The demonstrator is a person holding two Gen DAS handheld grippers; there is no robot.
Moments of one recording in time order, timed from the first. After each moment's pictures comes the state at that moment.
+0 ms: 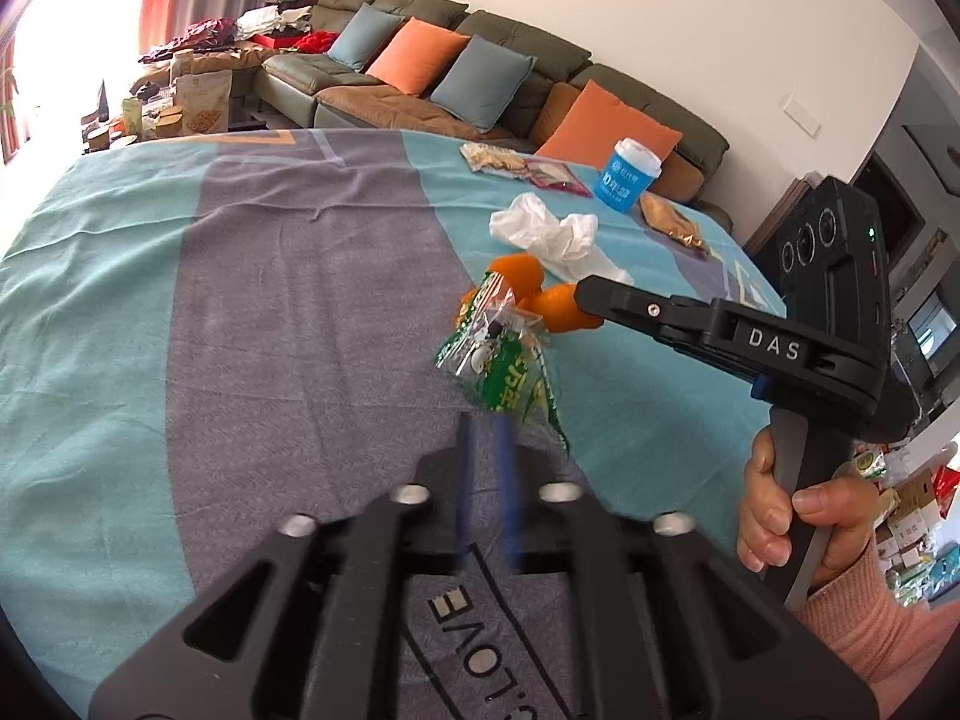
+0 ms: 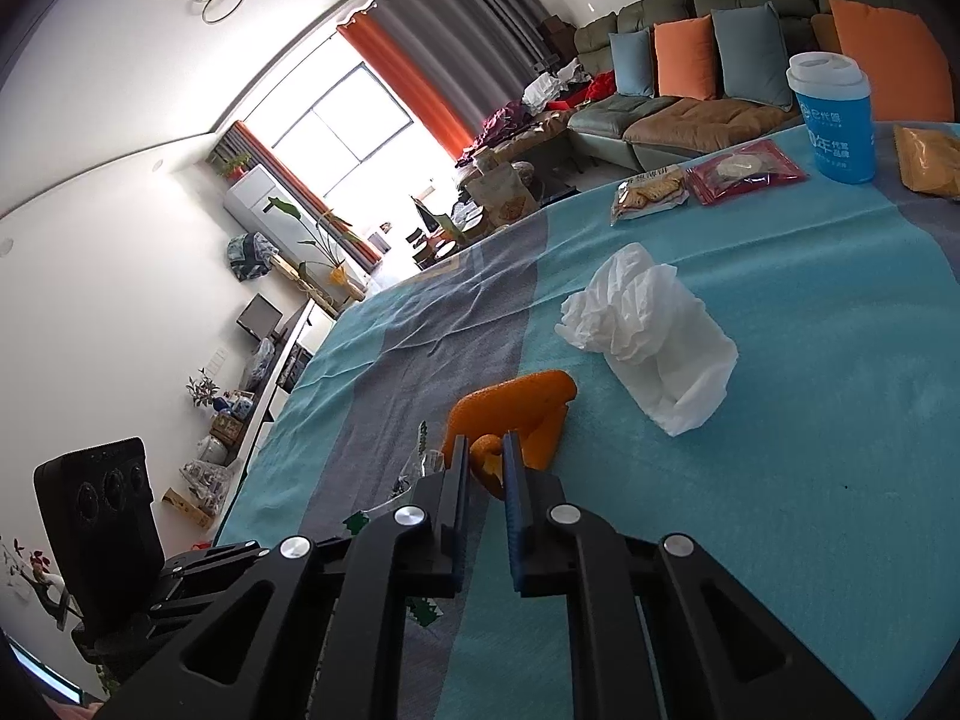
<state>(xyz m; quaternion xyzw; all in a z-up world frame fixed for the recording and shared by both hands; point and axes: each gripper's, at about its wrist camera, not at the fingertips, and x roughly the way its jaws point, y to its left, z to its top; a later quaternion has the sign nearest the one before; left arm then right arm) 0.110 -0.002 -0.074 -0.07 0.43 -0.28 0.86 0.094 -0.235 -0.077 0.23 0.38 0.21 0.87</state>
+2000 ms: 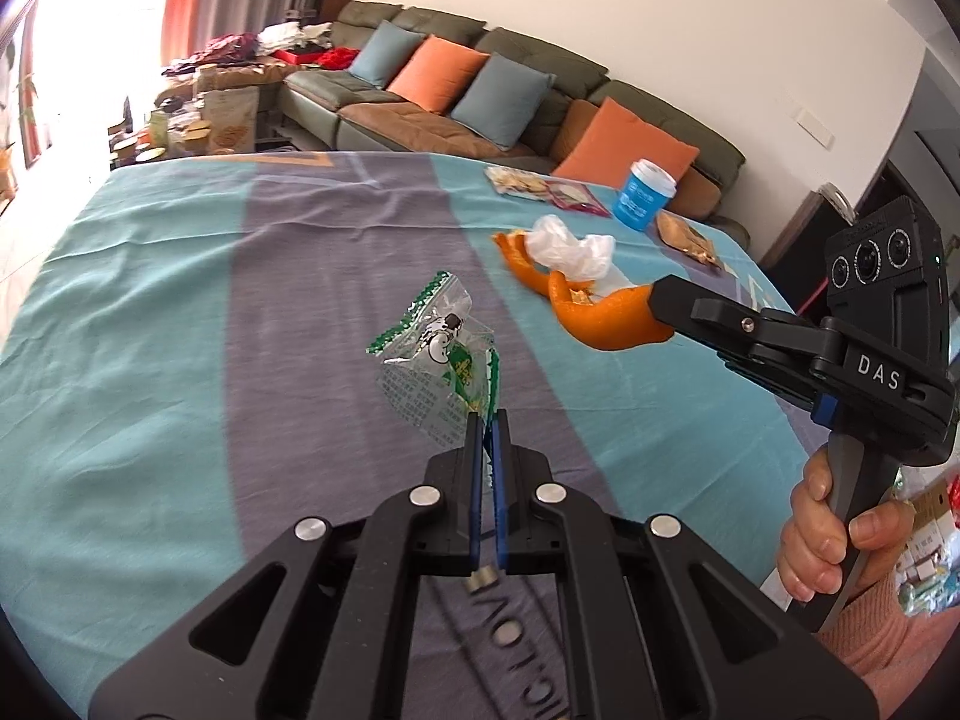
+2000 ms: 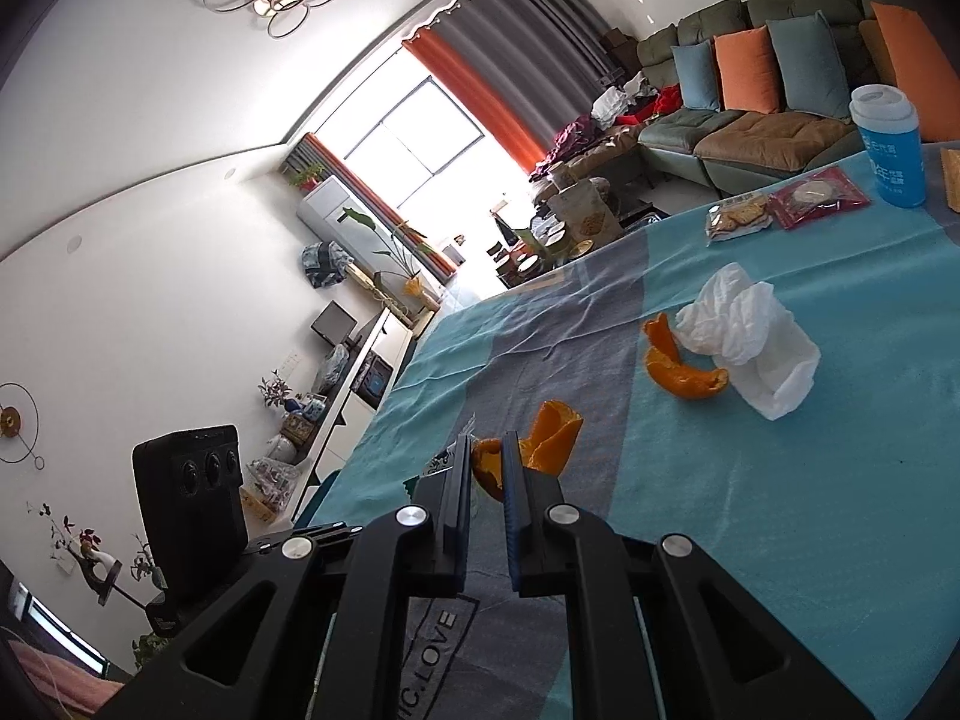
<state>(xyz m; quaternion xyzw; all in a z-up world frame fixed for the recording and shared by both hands) 0.093 0.025 -0.059 -0.06 0.41 -0.25 0.87 0.067 -0.214 -0.052 0.26 0.33 0.30 0.86</state>
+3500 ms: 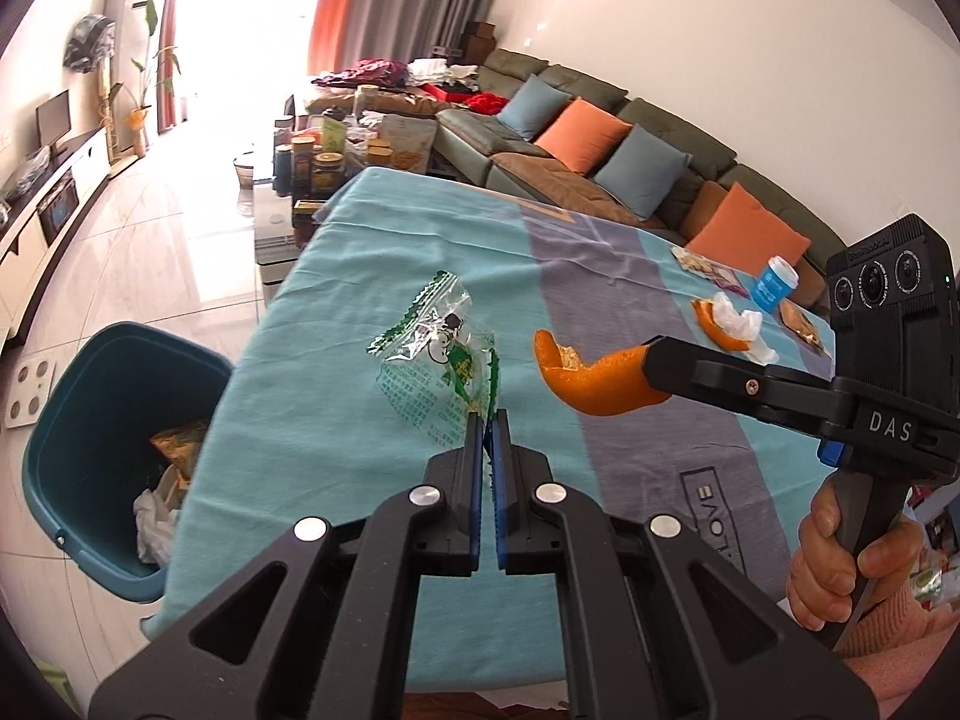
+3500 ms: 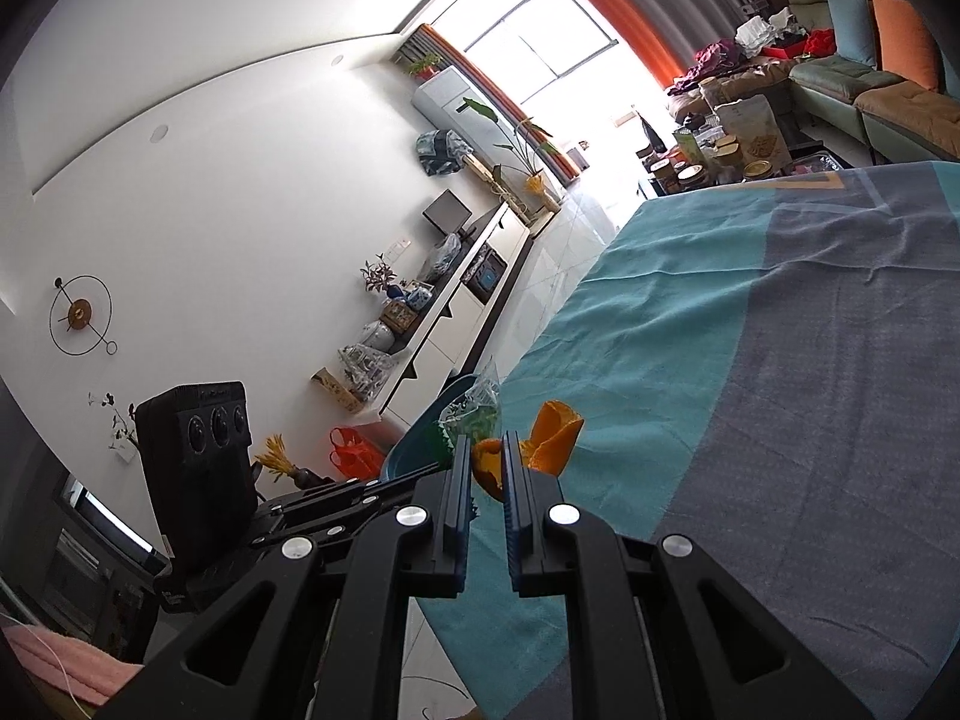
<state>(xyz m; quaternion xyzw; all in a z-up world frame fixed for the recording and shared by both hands) 0.025 0.193 -0.035 -0.11 0.38 -0.08 0.92 0.085 -0.046 -0.044 0.20 0.38 0.46 0.78</state>
